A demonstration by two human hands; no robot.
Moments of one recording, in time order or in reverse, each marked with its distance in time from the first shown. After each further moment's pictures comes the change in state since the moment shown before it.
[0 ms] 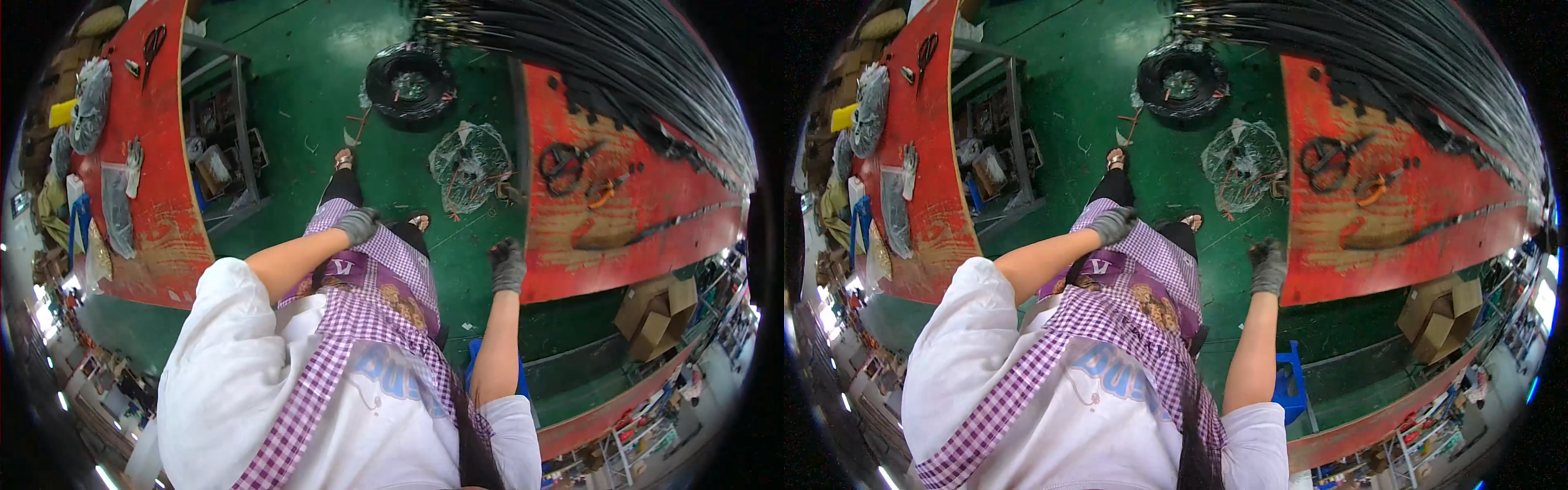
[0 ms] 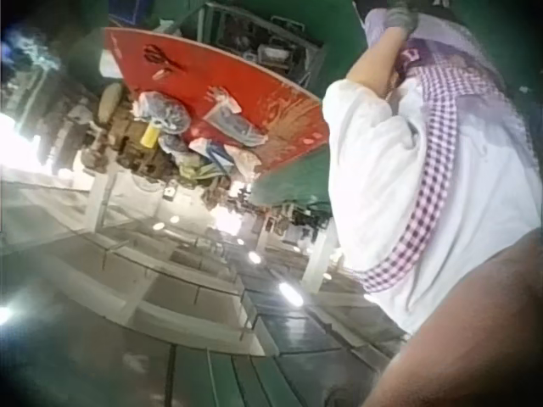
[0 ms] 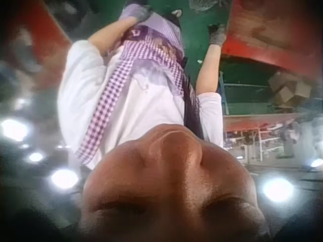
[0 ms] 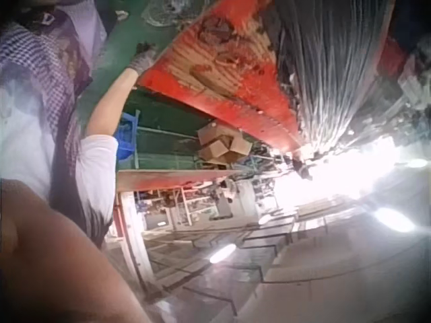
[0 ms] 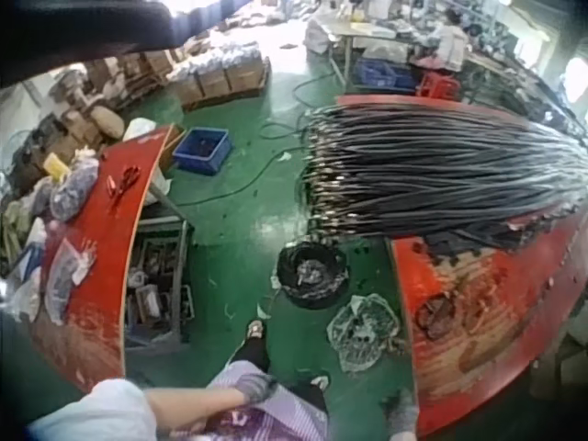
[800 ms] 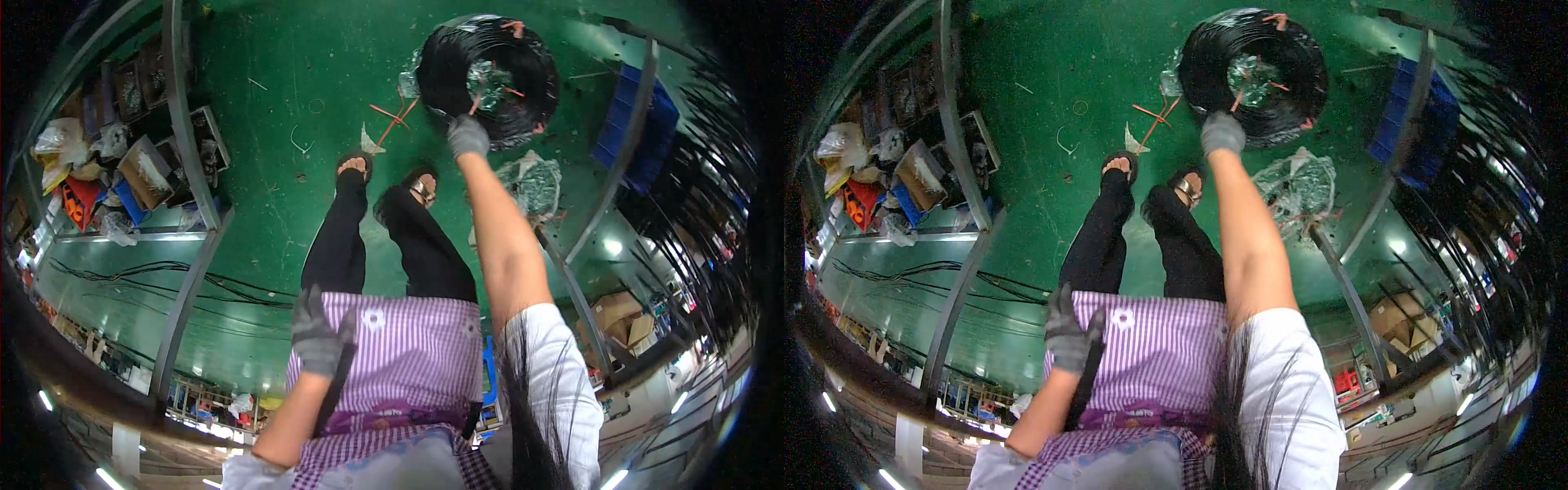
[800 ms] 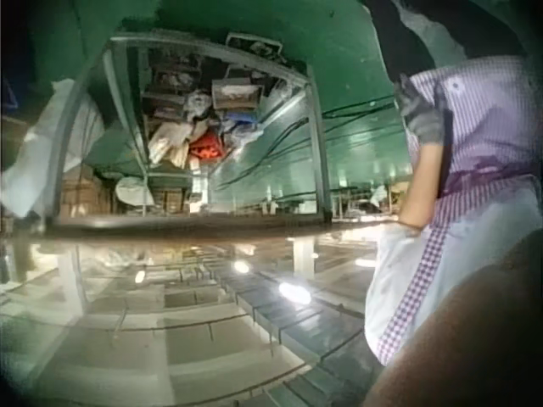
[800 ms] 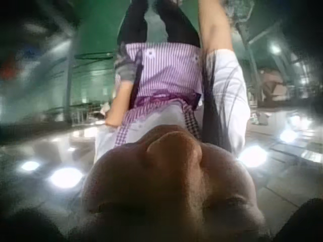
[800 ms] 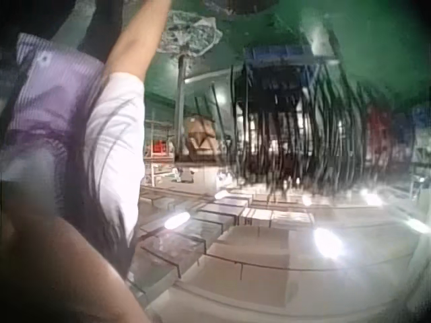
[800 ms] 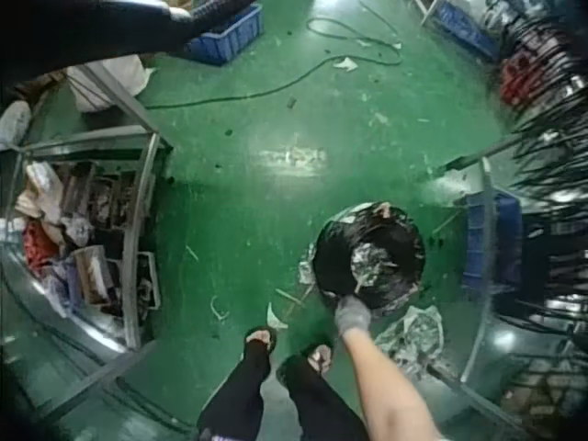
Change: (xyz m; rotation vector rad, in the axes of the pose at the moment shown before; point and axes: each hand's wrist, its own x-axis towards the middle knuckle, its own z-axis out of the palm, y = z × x) left_hand 0.135 -0.274 -0.028 -0.292 0.379 -0.523; right_hand 0.413 0.299 0.519 -2.229 -0.170 -0.486
